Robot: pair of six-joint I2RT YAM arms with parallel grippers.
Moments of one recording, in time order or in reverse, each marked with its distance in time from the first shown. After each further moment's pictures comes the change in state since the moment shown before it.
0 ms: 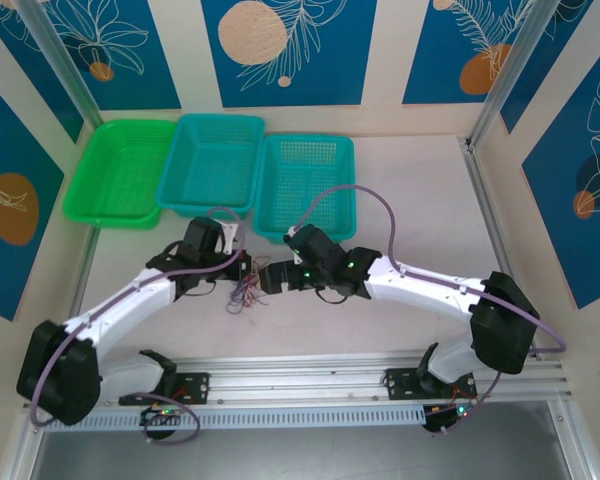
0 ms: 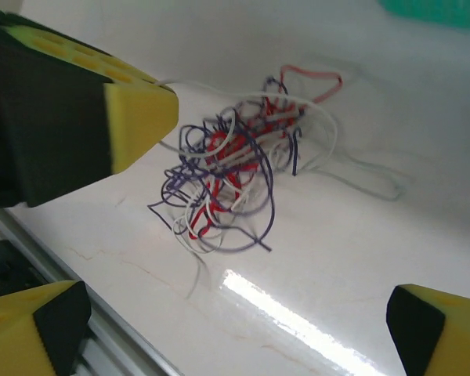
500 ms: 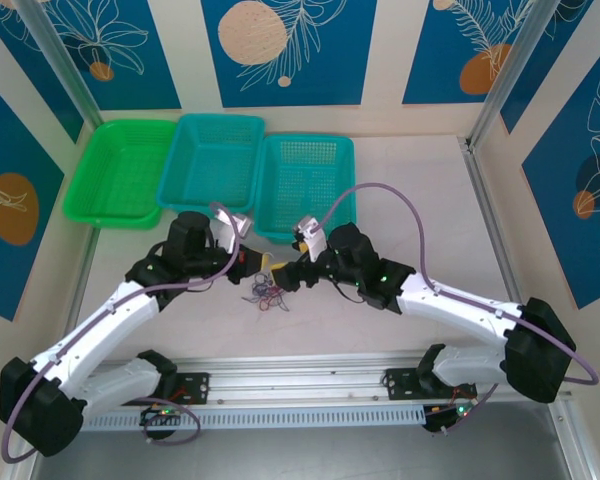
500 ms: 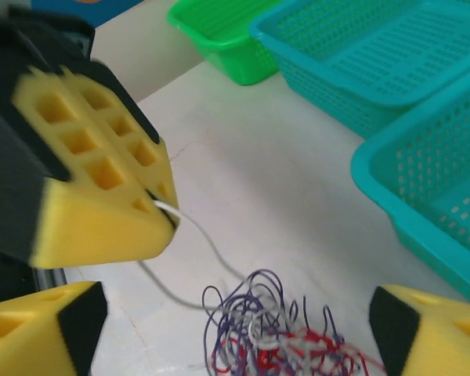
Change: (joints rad) left arm -0.068 -0.157 0.070 0.007 0.251 0.131; right arm -0.089 -0.189 -0.241 0.465 -0.137 -0.443
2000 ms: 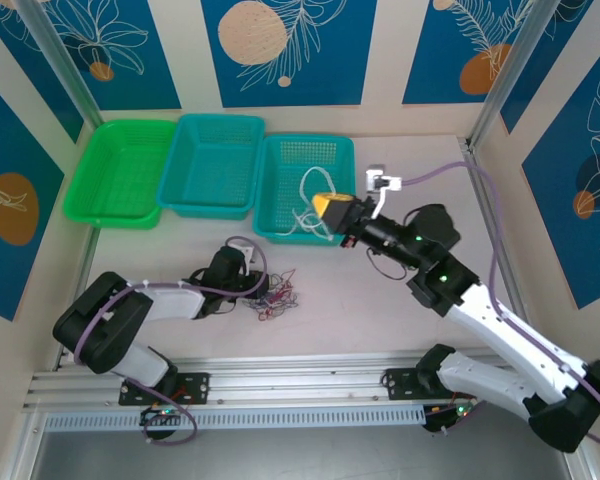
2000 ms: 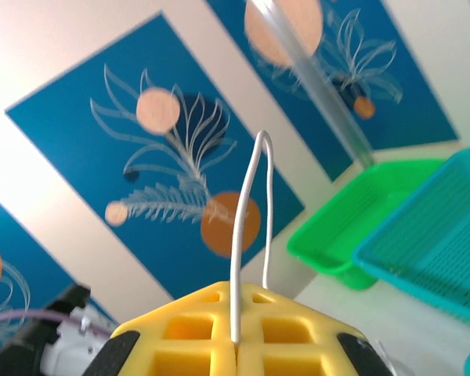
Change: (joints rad) left arm -0.062 0.493 -0.341 0.616 -0.423 -0.268; right arm -0.200 -0.336 0.137 0.120 -0.128 0.518
